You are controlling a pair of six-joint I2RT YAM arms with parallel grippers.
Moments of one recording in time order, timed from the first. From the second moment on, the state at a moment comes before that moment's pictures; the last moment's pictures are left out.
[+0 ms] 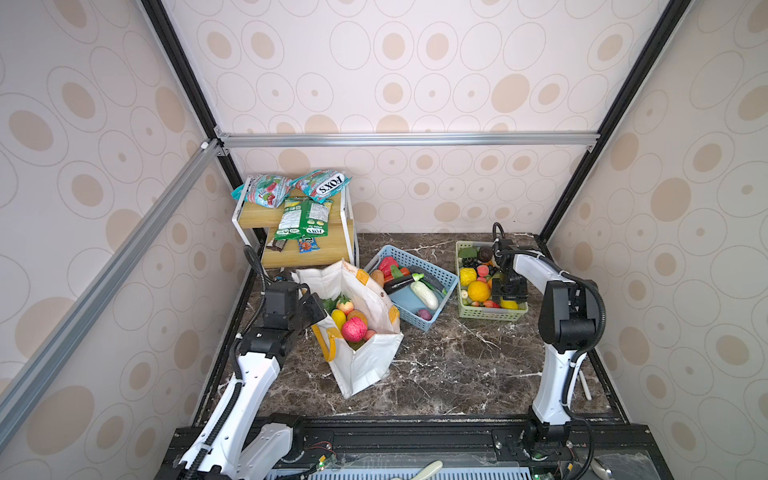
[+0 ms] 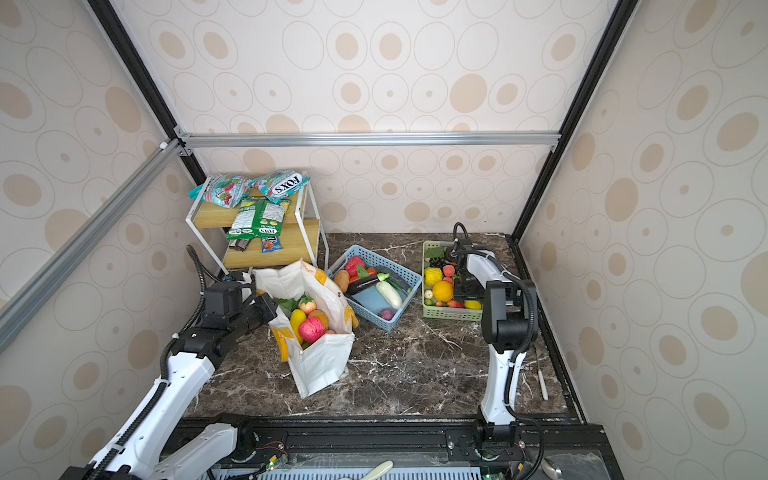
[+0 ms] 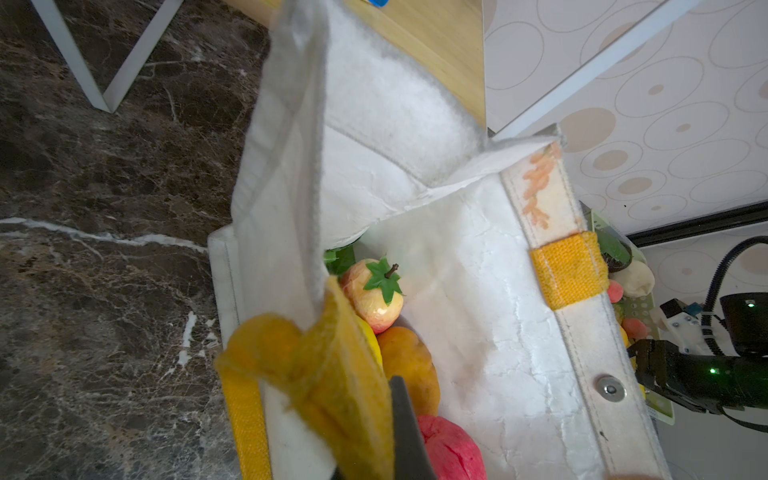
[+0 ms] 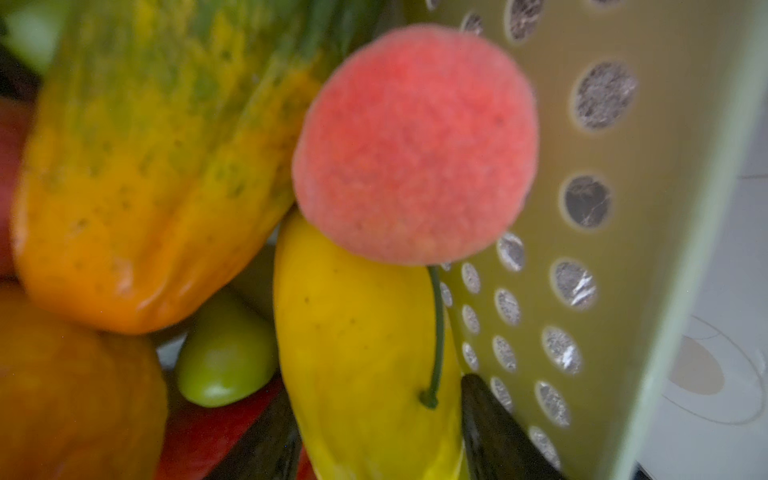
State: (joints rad) left arm -0.10 0.95 0.78 -0.48 0.10 -0.60; right arm 0.04 2.08 1.63 -1.05 0.28 0.24
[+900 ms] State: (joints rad) left arm -0.10 0.95 0.78 -0.48 0.10 -0.60; right arm 0.03 2.05 1.67 -1.13 0.15 0.24
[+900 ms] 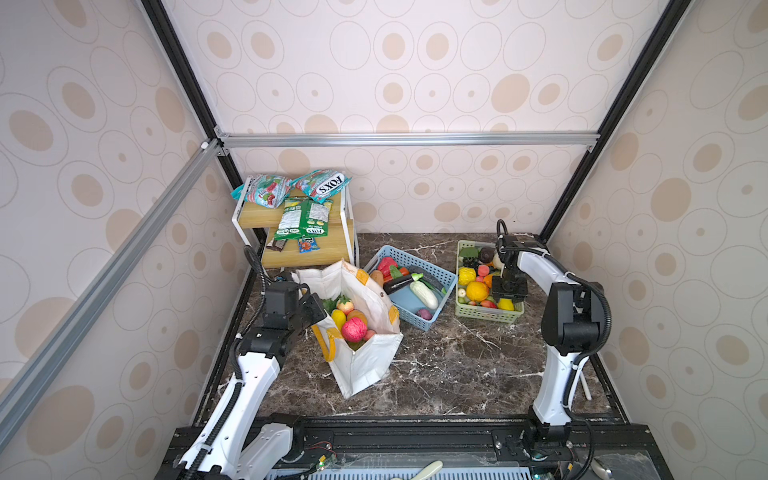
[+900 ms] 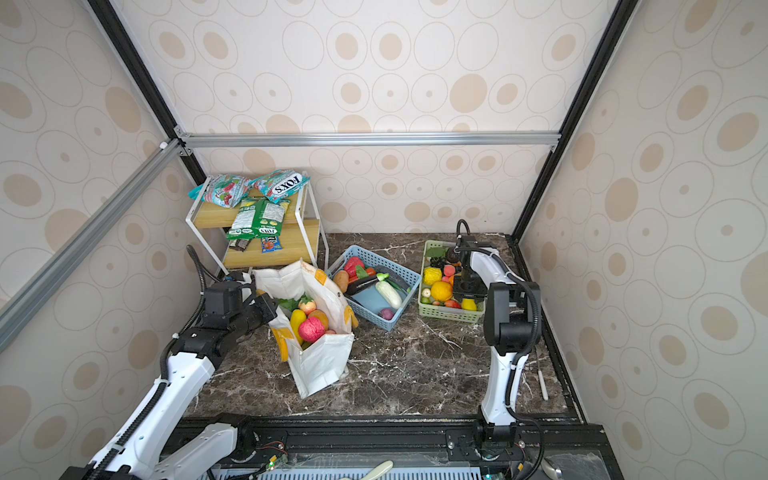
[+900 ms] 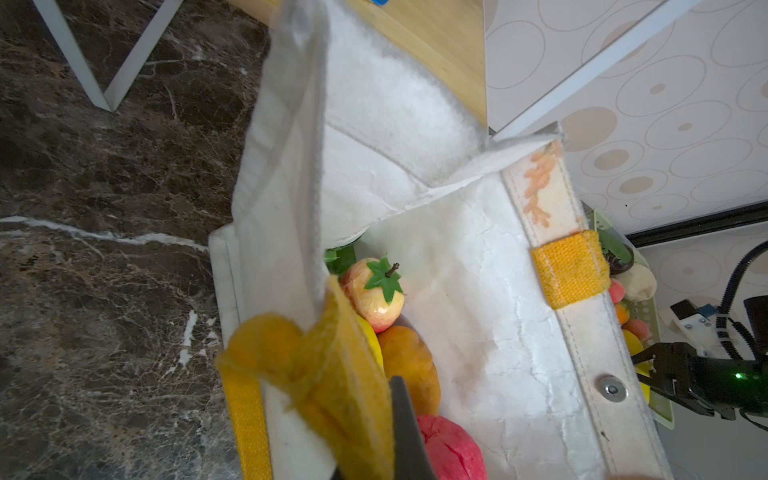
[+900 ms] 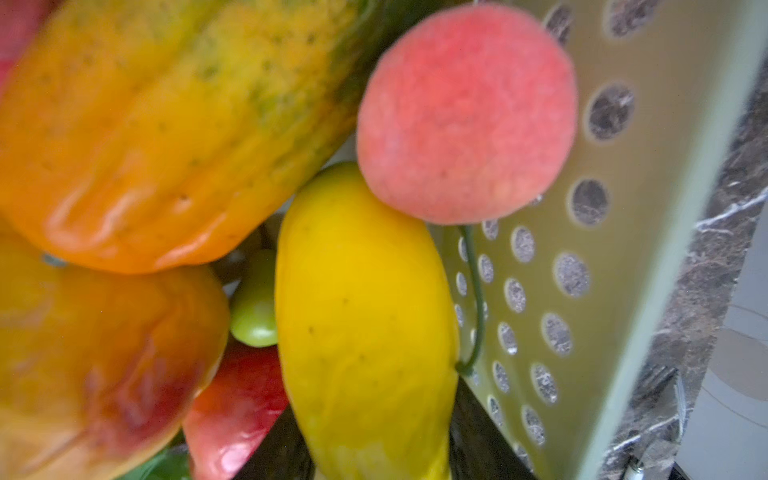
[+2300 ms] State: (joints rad) left arm -0.10 0.95 0.78 -0.48 0.10 -0.60; right arm 0.05 1.90 1.79 -1.13 -0.07 0.26
